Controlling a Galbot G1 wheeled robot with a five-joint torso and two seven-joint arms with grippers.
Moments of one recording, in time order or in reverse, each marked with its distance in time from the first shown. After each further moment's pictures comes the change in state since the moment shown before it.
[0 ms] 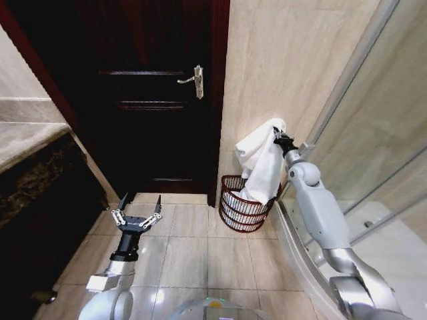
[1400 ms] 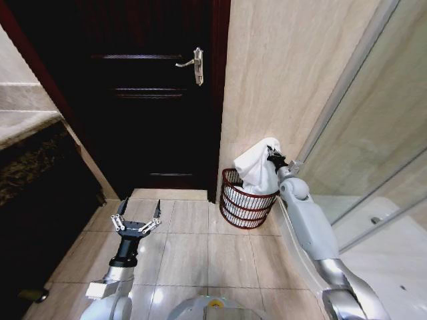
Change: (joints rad) left arm 0.019 0.000 -0.011 0.041 -0.033 -0.047 0.021; right arm -0.116 0.040 -0.009 0.009 -0.035 0.002 0.028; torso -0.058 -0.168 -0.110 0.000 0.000
